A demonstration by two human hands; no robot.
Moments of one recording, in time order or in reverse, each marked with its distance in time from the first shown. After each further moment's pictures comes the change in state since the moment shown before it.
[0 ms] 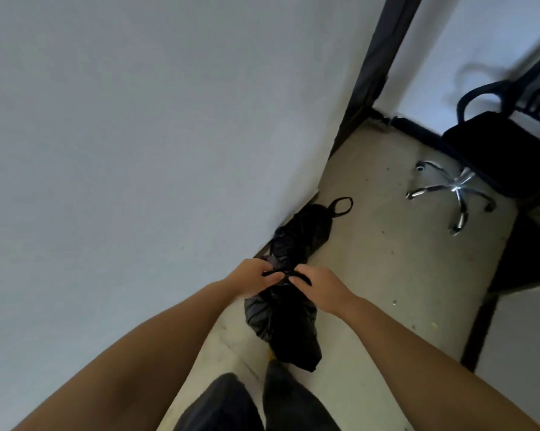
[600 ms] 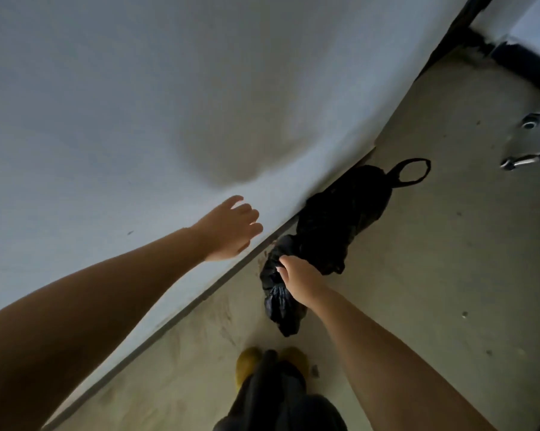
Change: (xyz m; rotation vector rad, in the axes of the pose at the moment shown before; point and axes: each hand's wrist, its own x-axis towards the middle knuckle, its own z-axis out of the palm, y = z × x) left_hand 0.179 -0.194 0.023 1.011 0.017 0.306; right_hand 0.238 0.158 0.212 -0.201 -0.172 0.001
